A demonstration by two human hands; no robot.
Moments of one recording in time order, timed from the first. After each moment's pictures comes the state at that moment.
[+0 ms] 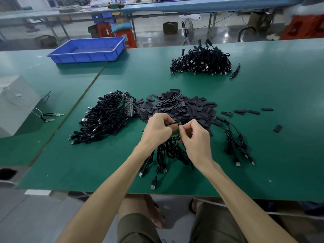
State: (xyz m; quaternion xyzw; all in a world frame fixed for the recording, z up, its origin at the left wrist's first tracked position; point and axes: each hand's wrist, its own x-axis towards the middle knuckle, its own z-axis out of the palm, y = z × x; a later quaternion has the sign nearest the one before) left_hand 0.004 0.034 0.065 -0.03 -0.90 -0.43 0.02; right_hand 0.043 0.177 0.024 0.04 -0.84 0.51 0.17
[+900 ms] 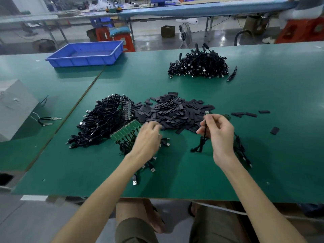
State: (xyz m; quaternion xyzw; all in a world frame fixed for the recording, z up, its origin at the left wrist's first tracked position) left_hand -0.008 0.001 0.000 -0.15 -0.97 -0.13 0.10; right_hand 0.032 0.226 0.049 -0.08 -0.64 0.75 0.17
